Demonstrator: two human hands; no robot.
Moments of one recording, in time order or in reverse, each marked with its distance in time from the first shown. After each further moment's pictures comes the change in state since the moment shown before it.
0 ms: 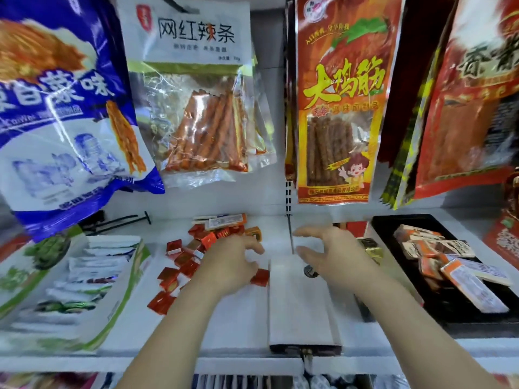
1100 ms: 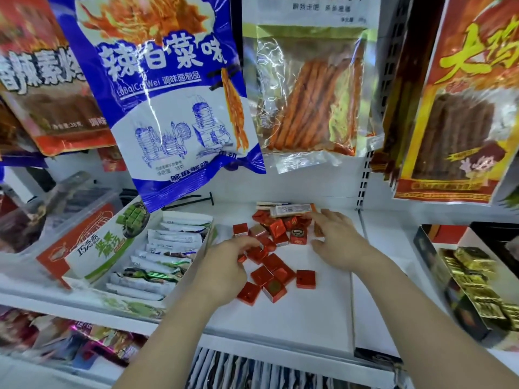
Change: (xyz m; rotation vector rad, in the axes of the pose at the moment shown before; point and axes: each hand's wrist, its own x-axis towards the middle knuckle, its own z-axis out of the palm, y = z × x) left_hand -0.042 -0.108 -0.036 -0.101 0.129 -0.167; right_hand 0.078 -0.046 0.099 -0.248 -0.193 -0.100
